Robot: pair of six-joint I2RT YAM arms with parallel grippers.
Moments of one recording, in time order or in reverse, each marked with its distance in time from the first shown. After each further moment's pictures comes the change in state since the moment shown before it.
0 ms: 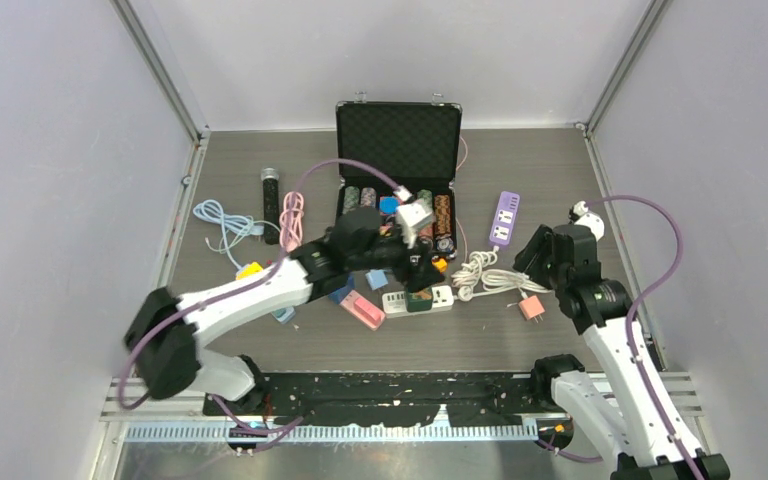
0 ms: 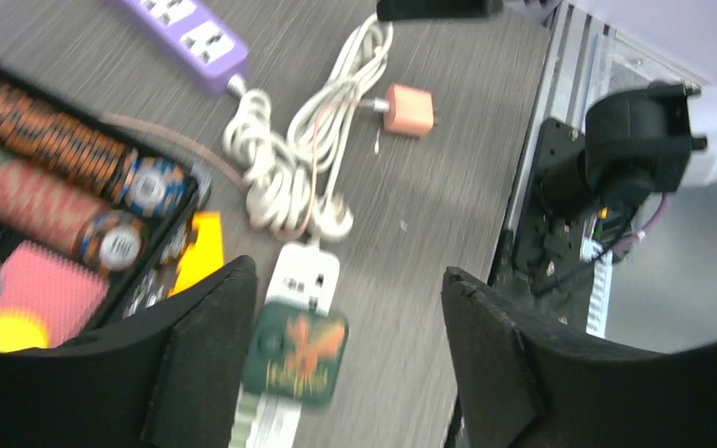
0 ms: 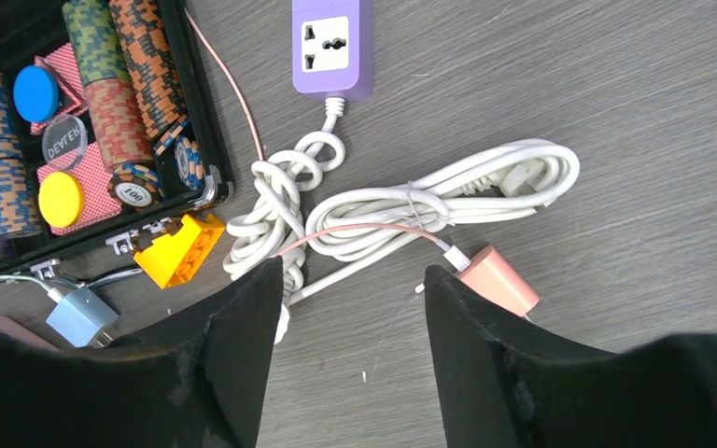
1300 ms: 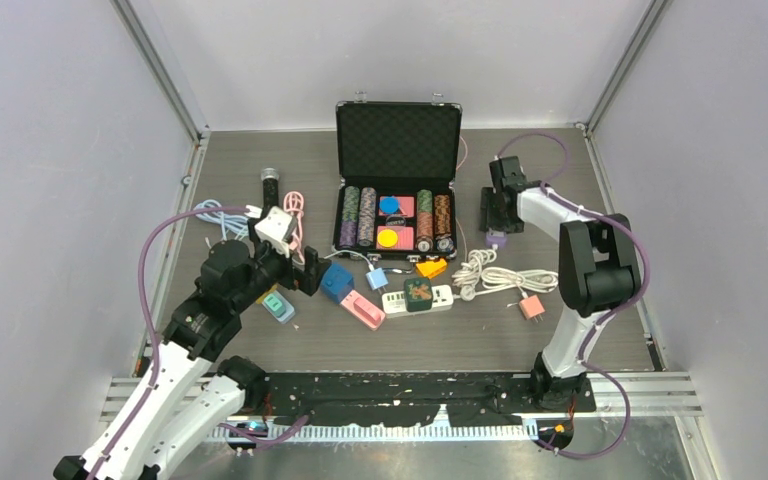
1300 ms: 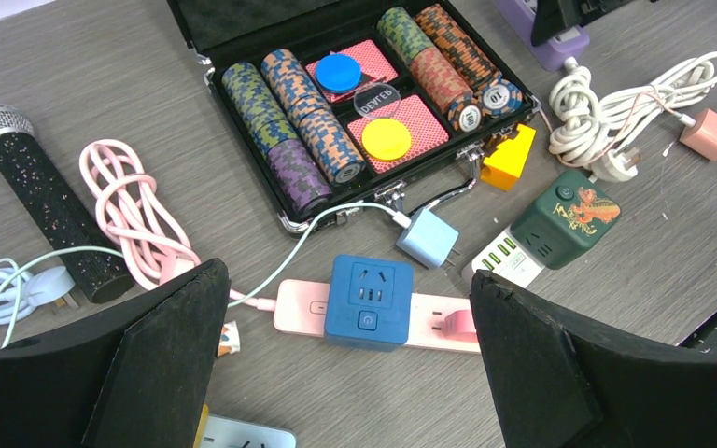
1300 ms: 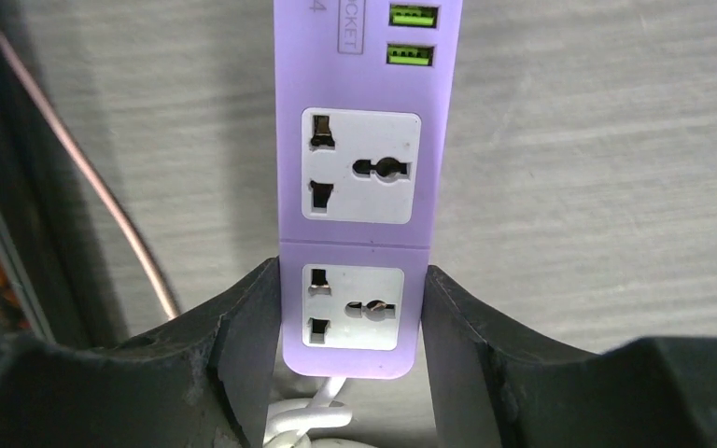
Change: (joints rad) left arm 0.418 -0.671 -0.203 -0.417 -0.236 0.117; right arm 0.025 1.096 0.500 0.233 -0.002 -0.347
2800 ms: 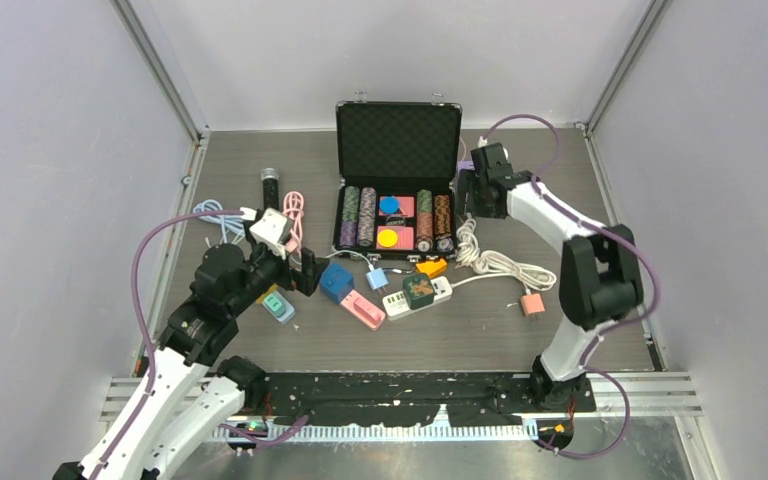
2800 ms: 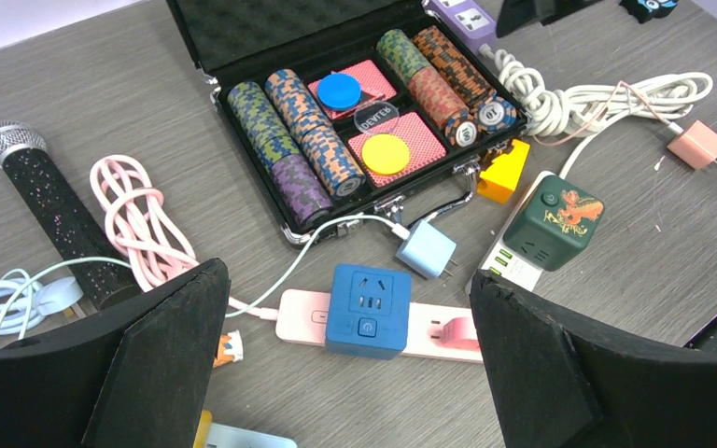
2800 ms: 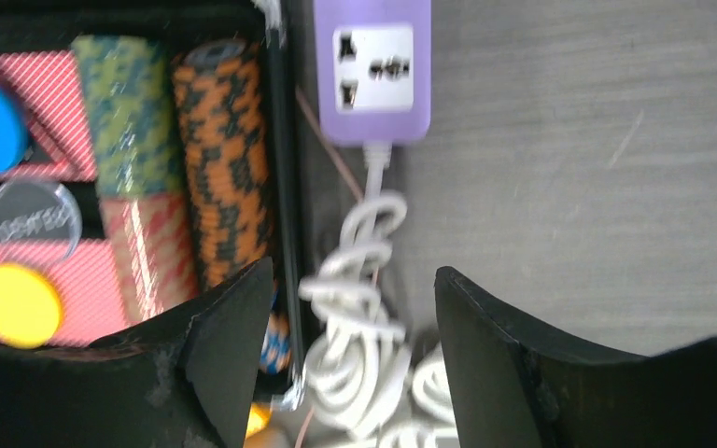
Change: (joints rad) left arm 0.000 -0.029 0.000 0.008 -0.001 -0.001; right arm 0.140 -0.181 0.009 -0.038 -0.029 0.159
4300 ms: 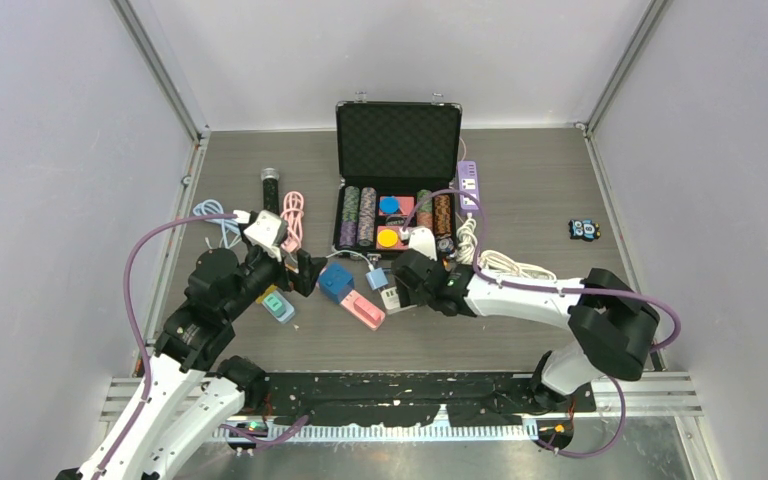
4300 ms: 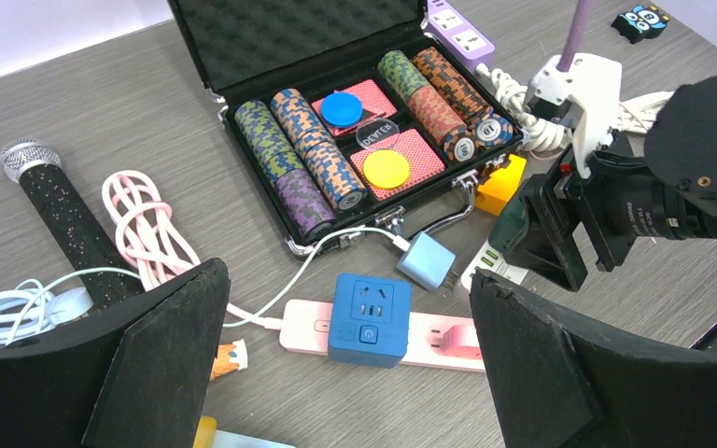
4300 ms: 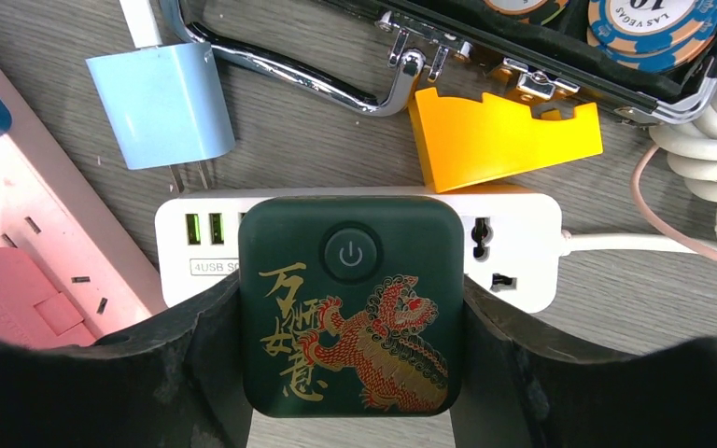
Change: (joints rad) left arm 0.000 -0.031 0.000 0.007 -0.003 0.002; right arm 0.676 -0.120 -0.385 0.150 0.261 0.198
